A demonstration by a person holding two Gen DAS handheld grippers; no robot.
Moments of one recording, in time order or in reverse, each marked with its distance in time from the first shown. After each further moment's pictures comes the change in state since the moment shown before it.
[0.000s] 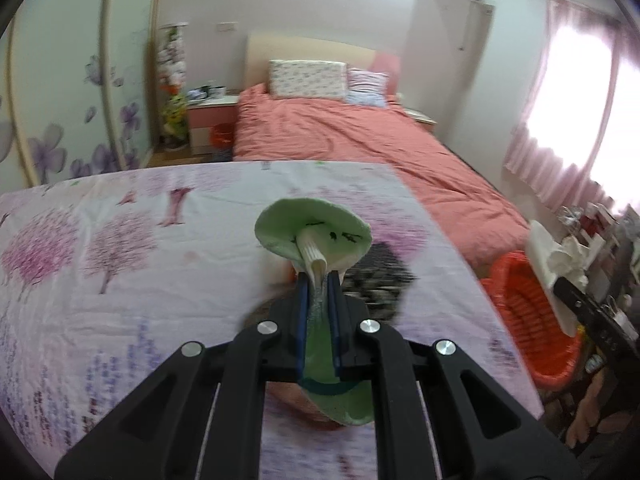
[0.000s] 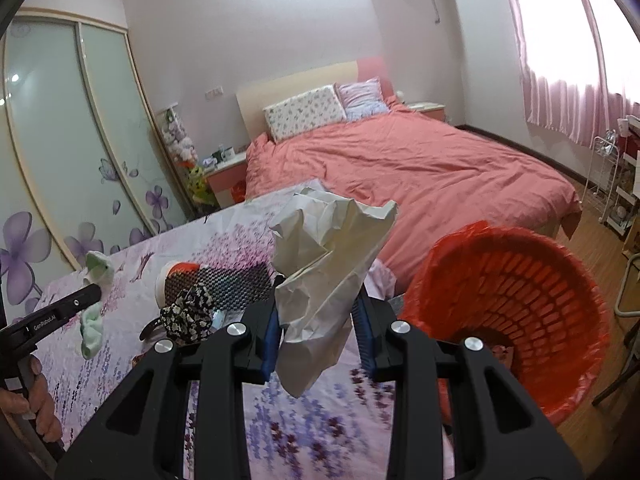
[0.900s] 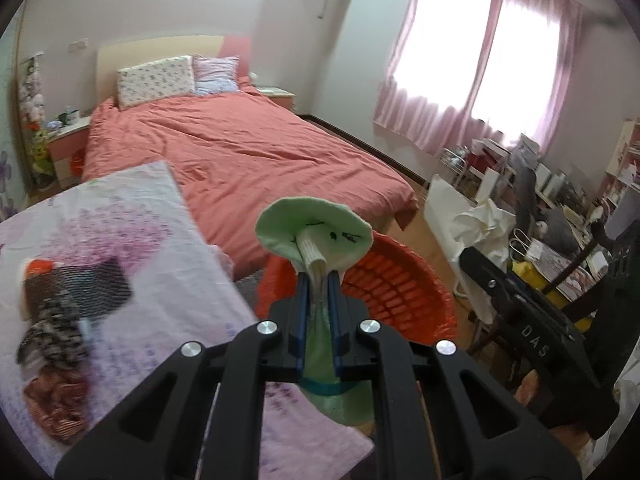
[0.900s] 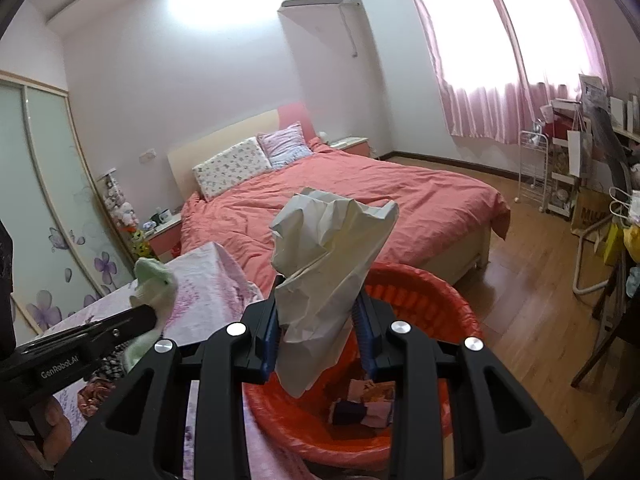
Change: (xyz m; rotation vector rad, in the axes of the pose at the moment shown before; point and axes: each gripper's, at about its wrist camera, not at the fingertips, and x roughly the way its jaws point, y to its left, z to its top) left arm 0.042 -0.249 -0.021 0.248 0.072 -0.401; right arm -0.042 -0.130 0.001 0.154 -0.166 -0.197
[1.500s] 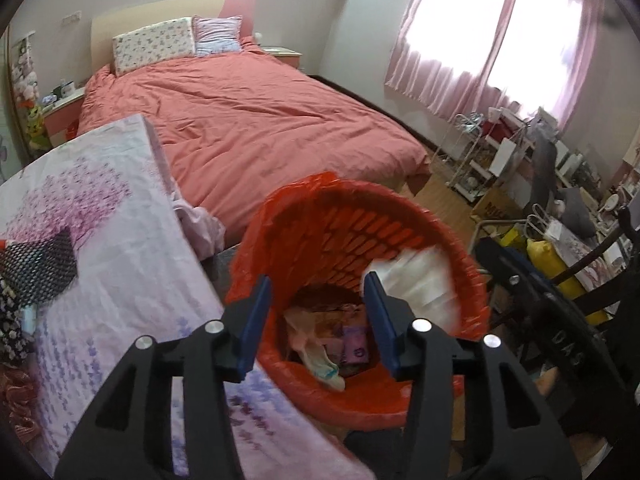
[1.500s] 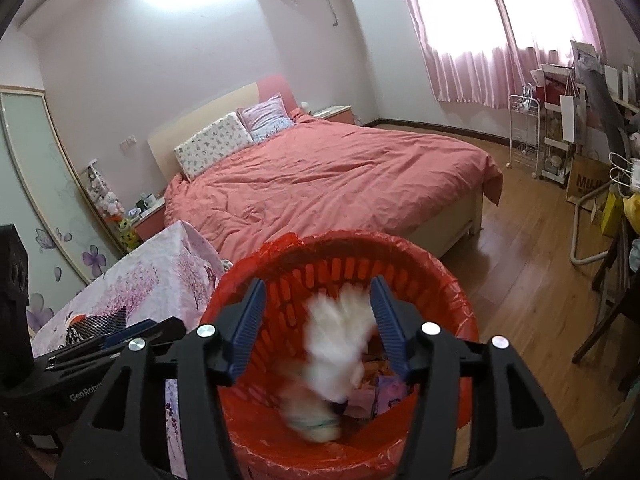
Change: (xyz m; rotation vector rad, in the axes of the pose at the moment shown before) left arm 0.087 -0.001 -0.014 -0.025 0.142 0.048; right arm 0.030 -0.031 -0.013 0.052 0.104 -0.031
